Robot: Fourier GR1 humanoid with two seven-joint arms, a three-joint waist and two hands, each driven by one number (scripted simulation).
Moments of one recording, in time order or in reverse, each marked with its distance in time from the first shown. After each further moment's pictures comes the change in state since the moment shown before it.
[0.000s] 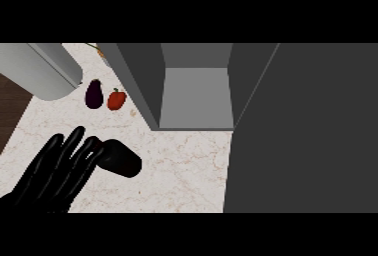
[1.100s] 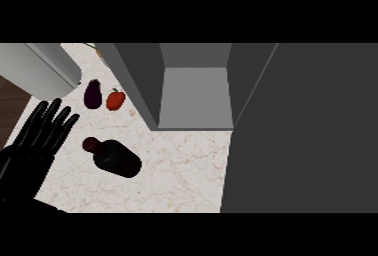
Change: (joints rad) left arm -0.098 0.042 0.329 0.448 0.013 -0.218 -0.206; right arm -0.106 0.017 -0.012 -0.009 0.018 -0.013 0.095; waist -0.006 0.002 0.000
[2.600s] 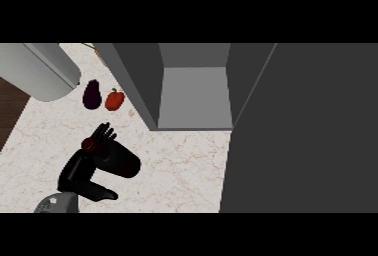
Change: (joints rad) left arm -0.252 -0.006 0.008 1.073 -0.398 -0.204 -0.698; right arm 0.015 0.037 0.012 -0.010 0.019 0.014 -0.007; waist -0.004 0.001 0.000
